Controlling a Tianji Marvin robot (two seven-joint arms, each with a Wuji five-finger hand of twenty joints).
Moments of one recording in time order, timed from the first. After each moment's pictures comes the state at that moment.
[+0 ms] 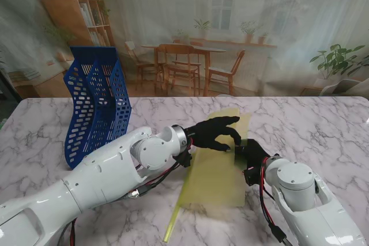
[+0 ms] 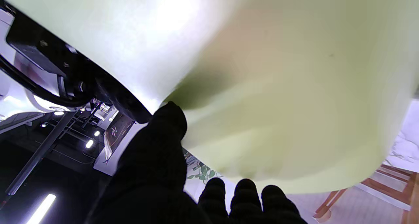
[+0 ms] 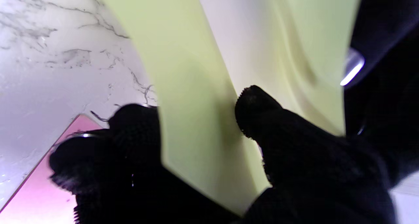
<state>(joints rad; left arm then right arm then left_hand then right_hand) 0.88 -1.23 -0.50 -1.25 0.31 -0.21 -0.16 -1.58 -1.16 1.36 -1.61 0.16 0.40 0.16 1.16 -0.25 0.15 0.02 0.42 -0.07 0.61 0.73 0.13 0.11 -0.01 0.17 0.06 0.07 0.02 0.23 -0.01 -0.03 0.03 0.18 0.76 -0.51 0.90 -0.22 0.84 0.16 0.94 0.32 1.37 0.21 0.77 0.46 1.29 0.26 1.22 0.62 1.05 0.52 1.66 0.39</state>
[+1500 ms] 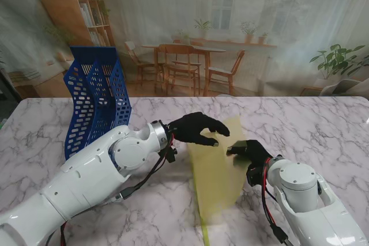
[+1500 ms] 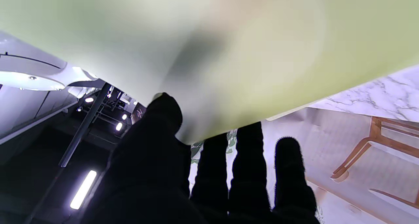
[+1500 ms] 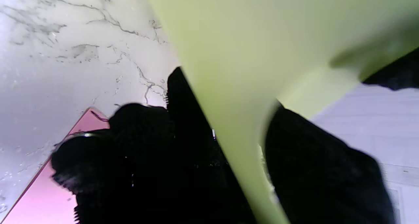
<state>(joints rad) 0.98 -1.15 -0.68 -1.34 0.38 -0.40 -0.15 -1.60 -1.17 1.37 -1.62 0.17 0.42 0.15 1.11 -0.31 0.18 -0.02 0.57 0.06 0.46 0.52 0.61 0.12 0.35 0.62 0.56 0.17 0.43 0.62 0.10 0.21 0.83 0.42 0.77 -0.50 0.87 -0.22 0.86 0.14 0.94 0.34 1.35 0.21 0.78 0.46 1.29 0.26 1.22 0.62 1.03 0.52 1.66 0.40</state>
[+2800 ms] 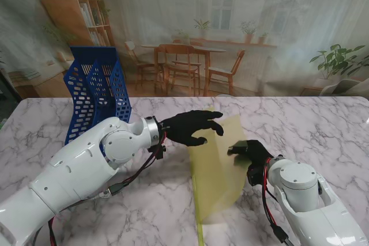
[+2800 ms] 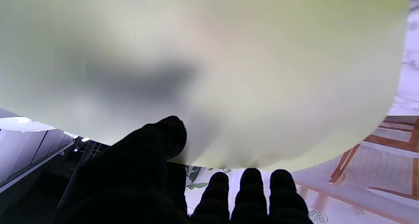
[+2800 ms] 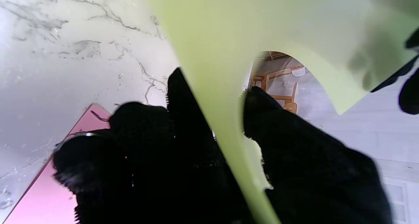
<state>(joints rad) 0.95 -1.10 -0.69 -1.37 0.46 -0.43 -0.25 -1.60 -1.17 1.38 -1.62 0.17 0.44 0.15 0.91 -0.28 0.60 0.16 0.26 0.02 0.52 0.81 0.15 0.16 0.04 0.27 0.09 0.15 0.18 0.36 0.04 0.09 0.15 0.42 0.77 -0.49 0.86 -0.22 0.84 0.14 0.94 0.34 1.34 0.21 0.78 0.46 1.29 0.26 1.22 0.61 1.02 0.52 1.66 0.41</state>
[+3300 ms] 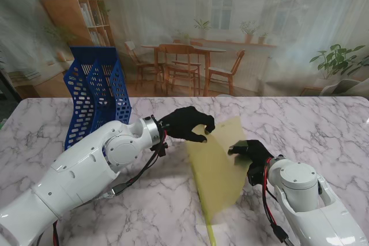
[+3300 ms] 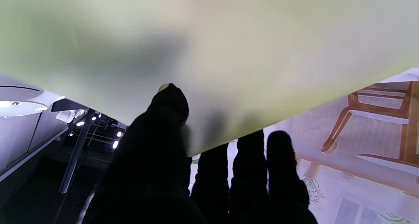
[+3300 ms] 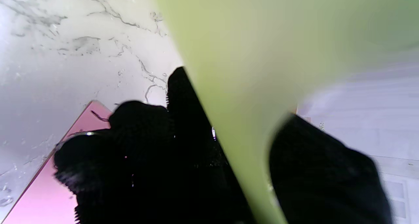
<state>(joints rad) 0.98 -1.12 -0.72 -1.36 0.55 -0.43 -0.10 -1.60 -1.17 1.38 -1.62 0.17 0.43 0.14 1.14 -0.39 0.21 -0.01 0.39 0.08 1.13 1.12 0.72 0.13 0.37 0.66 0.62 0.17 0.40 0.59 0.19 0.12 0.85 0.43 0.77 -0.49 0.86 -0.22 0.84 0.14 0.94 0.34 1.34 0.21 0.78 0.46 1.29 0.26 1.22 0.60 1.01 0.52 1.66 0.41</state>
